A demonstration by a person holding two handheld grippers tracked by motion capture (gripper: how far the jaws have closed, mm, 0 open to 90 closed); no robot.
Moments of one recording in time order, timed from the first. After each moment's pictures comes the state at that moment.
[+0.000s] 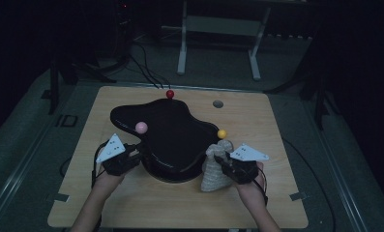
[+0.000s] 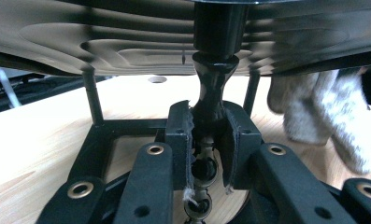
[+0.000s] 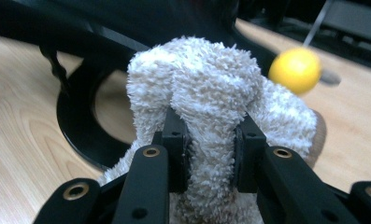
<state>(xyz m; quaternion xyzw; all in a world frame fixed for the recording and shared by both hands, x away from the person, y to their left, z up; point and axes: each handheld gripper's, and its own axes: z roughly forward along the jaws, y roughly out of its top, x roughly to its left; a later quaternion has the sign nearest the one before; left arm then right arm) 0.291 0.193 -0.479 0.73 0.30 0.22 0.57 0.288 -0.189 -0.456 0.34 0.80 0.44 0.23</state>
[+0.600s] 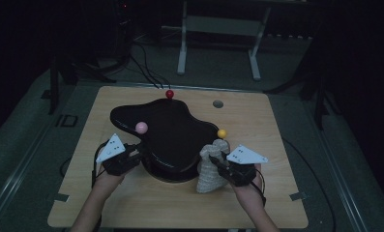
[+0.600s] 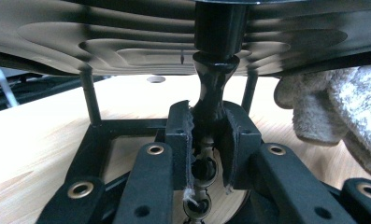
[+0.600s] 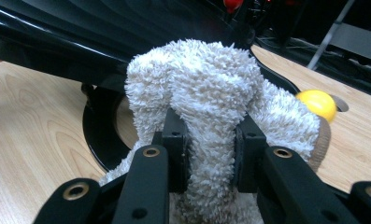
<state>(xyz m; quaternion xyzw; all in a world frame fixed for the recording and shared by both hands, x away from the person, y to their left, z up) 0.292 0.193 -0.479 0.73 0.30 0.21 0.58 0.275 -0.175 -0.442 0.31 0.80 0.46 0.23</state>
